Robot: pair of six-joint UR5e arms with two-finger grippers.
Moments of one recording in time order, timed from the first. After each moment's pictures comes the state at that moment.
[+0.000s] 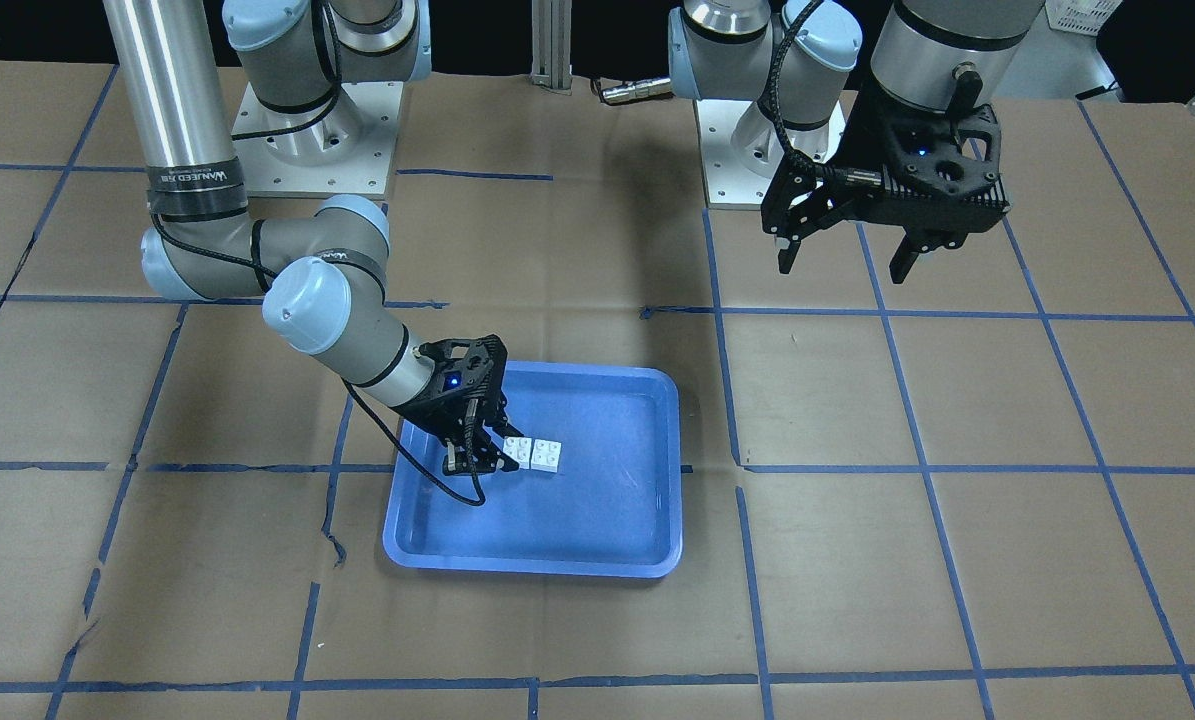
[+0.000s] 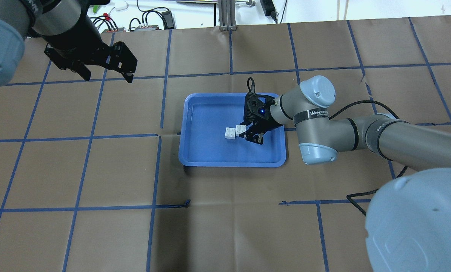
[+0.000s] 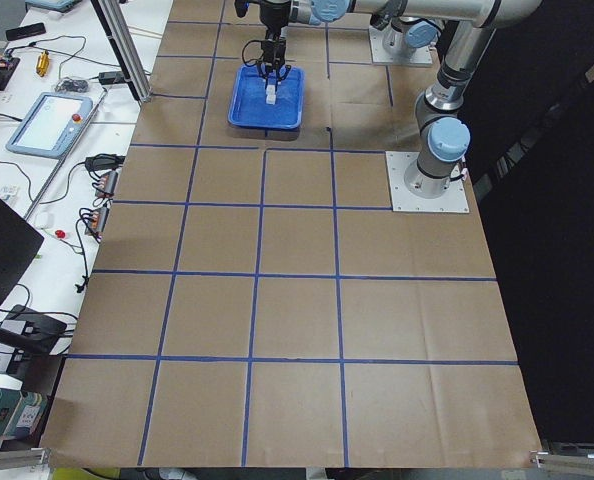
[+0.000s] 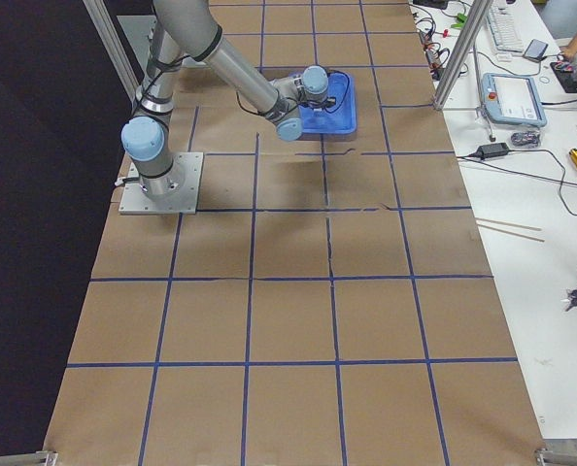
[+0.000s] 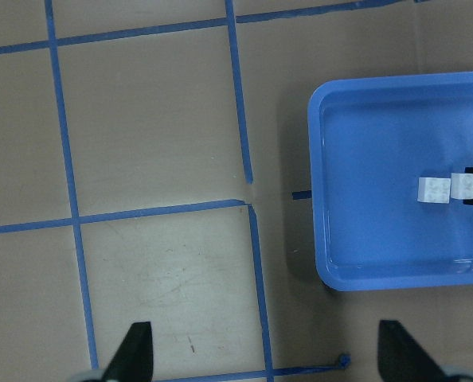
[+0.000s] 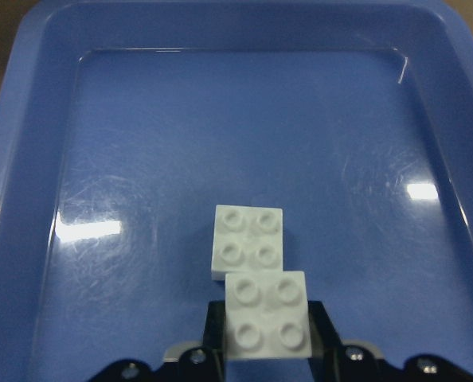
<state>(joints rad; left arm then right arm) -1.57 -1.57 -1.54 -1.50 1.58 0.10 1.67 -1.10 2.02 -2.71 -1.00 -1.32</state>
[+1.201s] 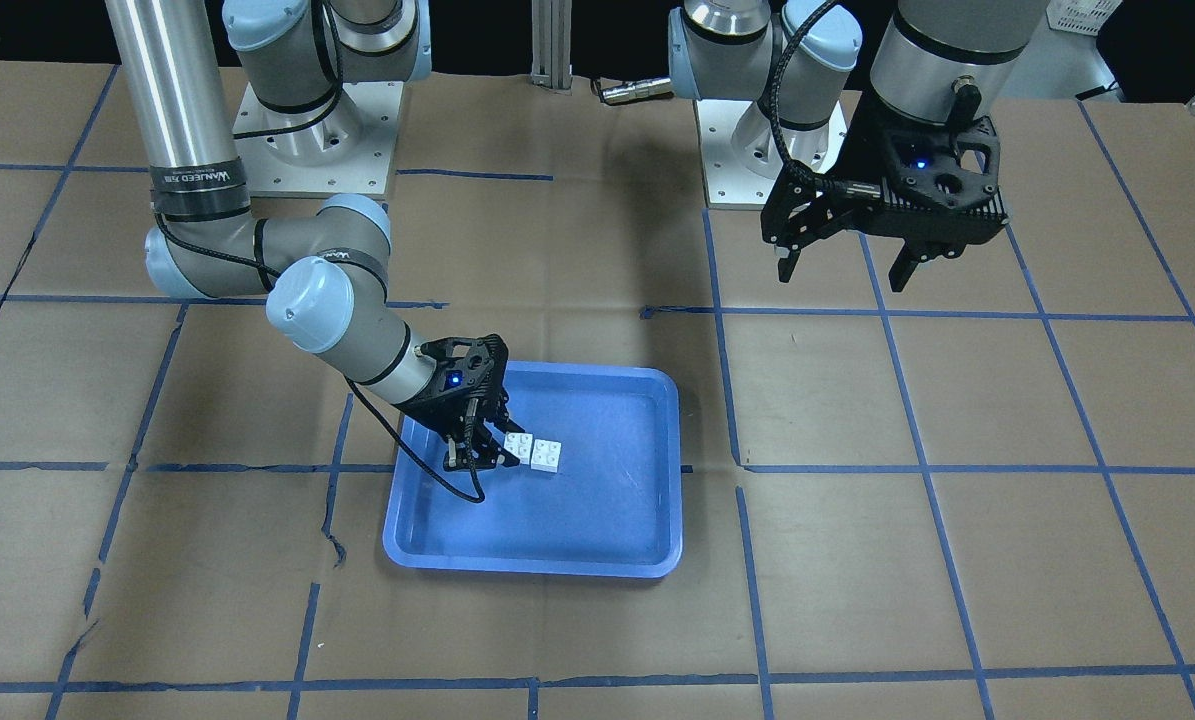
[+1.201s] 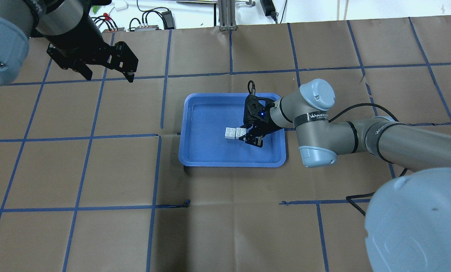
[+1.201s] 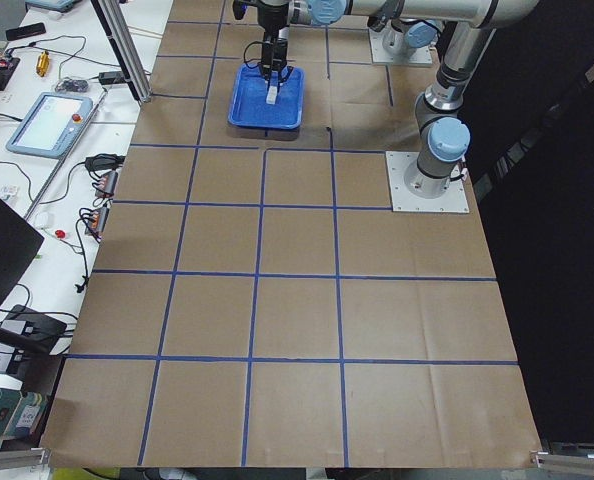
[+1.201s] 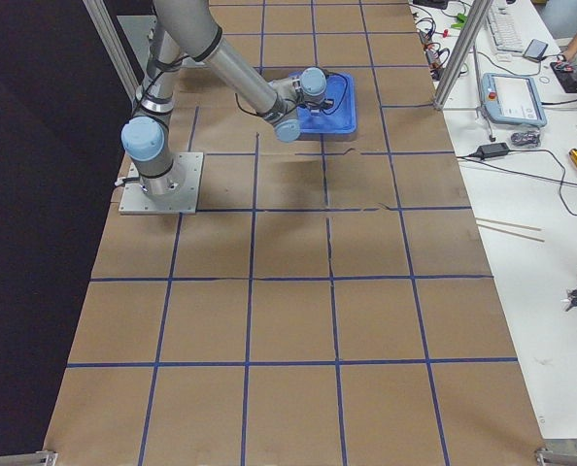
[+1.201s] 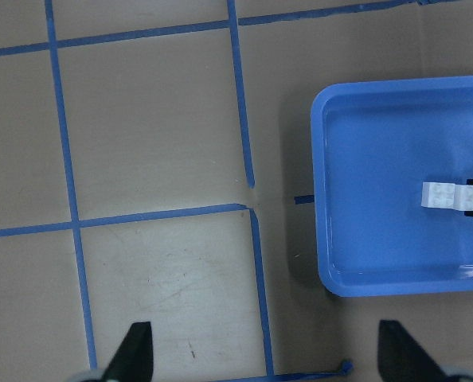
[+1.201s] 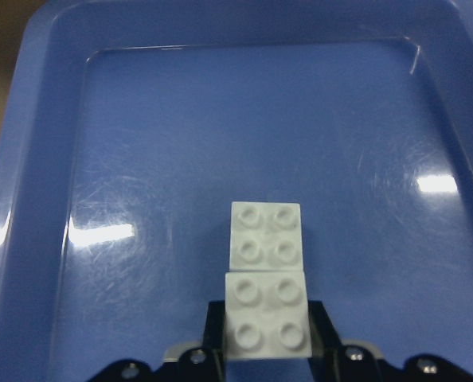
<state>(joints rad) -1.57 -1.58 -1.54 -1.49 1.58 0.10 1.67 -1.10 2.04 -2.71 -1.00 -1.29</state>
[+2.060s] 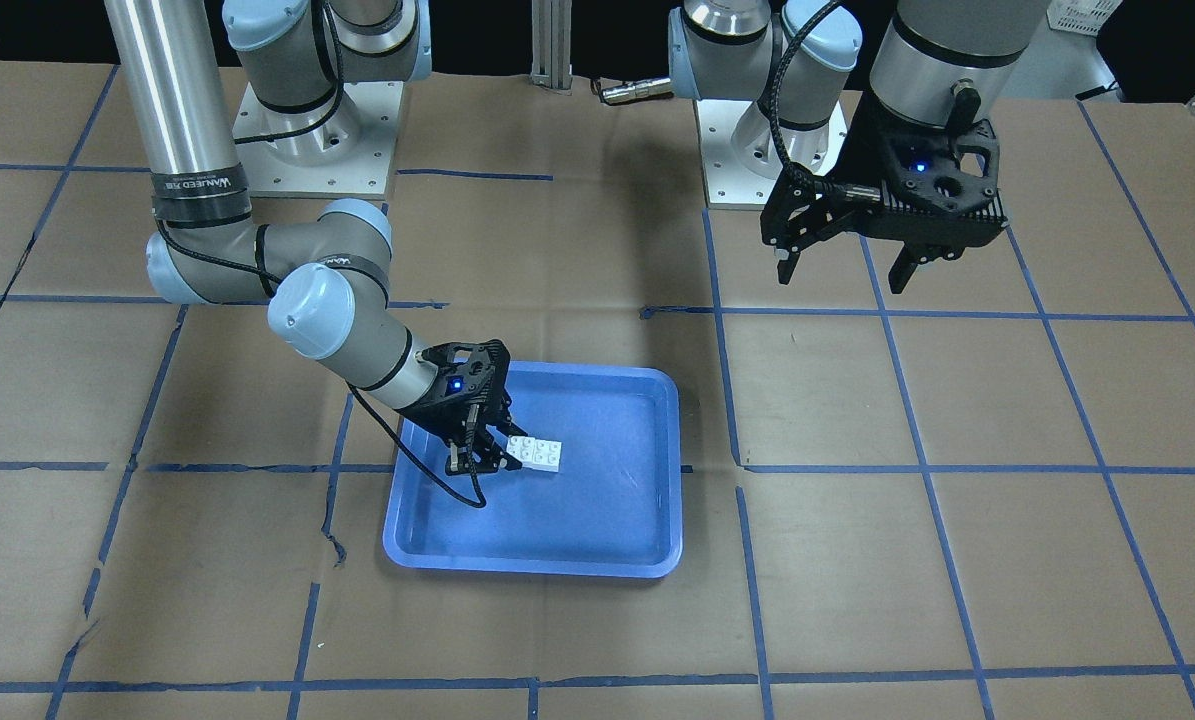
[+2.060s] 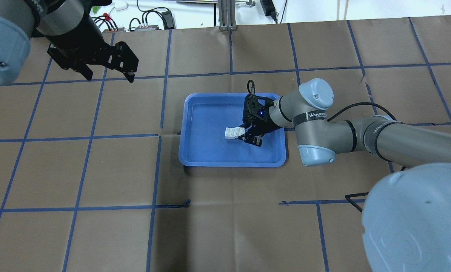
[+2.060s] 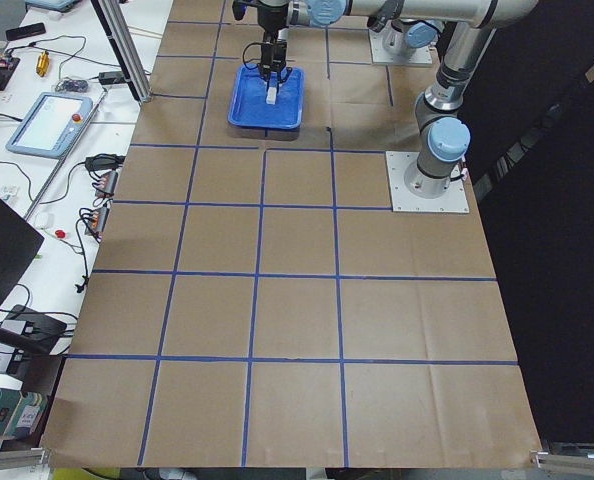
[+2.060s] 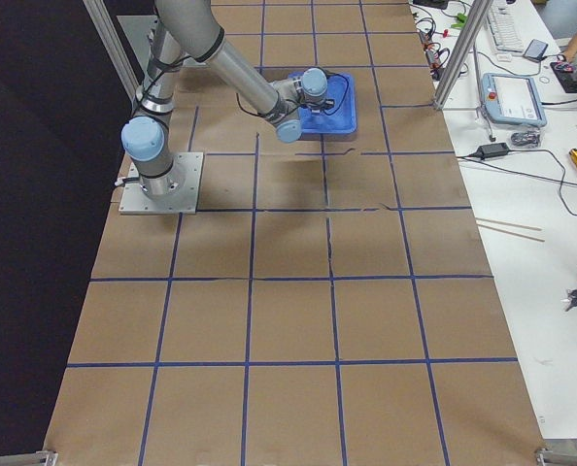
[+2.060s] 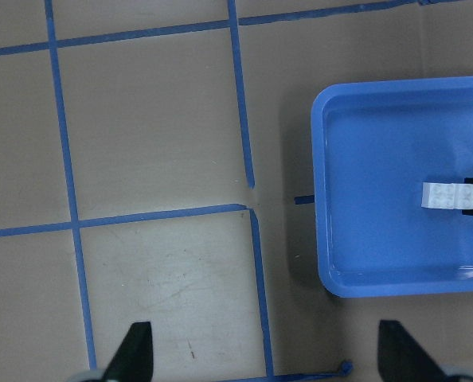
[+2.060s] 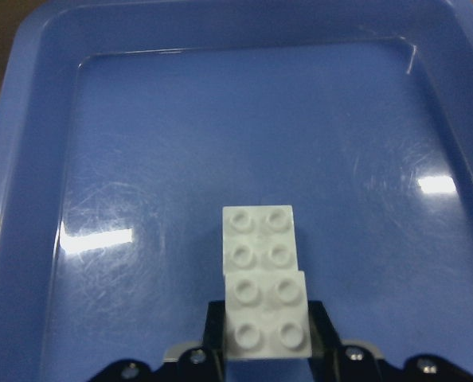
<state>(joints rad) -1.57 -1.59 -1.54 -1.49 1.58 0.10 1.67 -1.08 2.03 -2.71 -0.99 -1.28</state>
